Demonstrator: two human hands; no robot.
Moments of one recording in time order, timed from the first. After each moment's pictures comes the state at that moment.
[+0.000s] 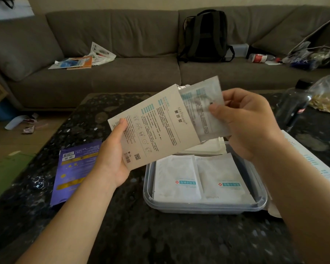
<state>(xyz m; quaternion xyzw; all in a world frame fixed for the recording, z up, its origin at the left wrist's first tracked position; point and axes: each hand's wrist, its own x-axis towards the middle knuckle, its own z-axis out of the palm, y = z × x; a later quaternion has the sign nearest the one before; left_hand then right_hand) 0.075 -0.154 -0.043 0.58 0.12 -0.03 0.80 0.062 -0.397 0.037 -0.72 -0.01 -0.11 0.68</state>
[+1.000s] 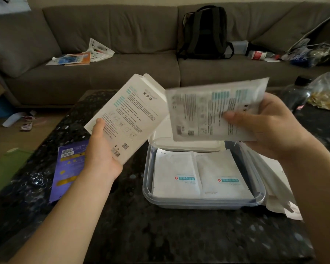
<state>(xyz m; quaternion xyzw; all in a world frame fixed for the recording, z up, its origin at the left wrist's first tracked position) 0.077 -0.148 -0.038 0.49 0.23 0.07 0.84 0.053 -0.446 0.029 -0.69 -0.15 0.01 0.70</state>
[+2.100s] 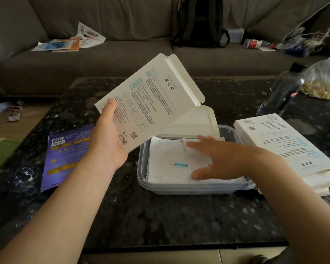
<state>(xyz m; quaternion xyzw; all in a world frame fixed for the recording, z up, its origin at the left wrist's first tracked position) 0.068 -0.169 -0.032 0.56 0.15 0.01 0.81 0.045 -0.413 -0.026 -0.95 -0.11 0.28 0.06</state>
